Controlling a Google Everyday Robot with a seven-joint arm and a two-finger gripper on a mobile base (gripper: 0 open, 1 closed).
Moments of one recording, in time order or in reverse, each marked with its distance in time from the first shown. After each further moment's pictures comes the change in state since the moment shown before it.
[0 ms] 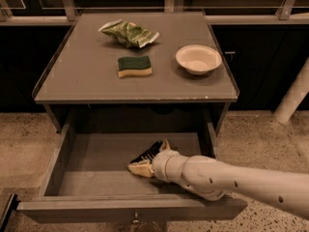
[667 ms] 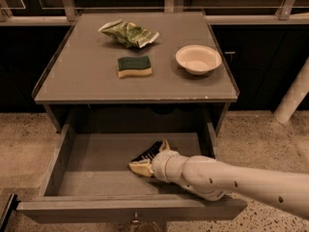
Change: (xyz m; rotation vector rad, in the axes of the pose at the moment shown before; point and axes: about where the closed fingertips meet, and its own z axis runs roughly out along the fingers) arm 0.000 0.000 0.000 0.000 0.000 0.000
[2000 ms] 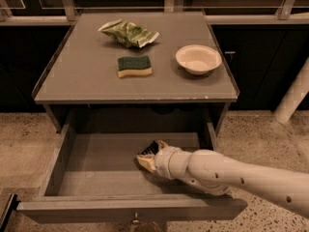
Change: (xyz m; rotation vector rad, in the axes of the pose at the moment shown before) arm -0.021 0.000 -0.014 -0.037 -0.019 0.011
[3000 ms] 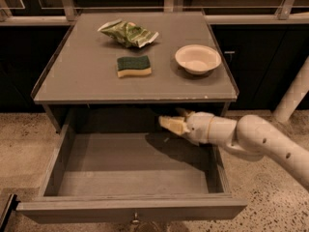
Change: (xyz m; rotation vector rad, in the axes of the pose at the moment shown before) arm -0.097 -0.080 -0.073 -0.218 -0.286 0.140
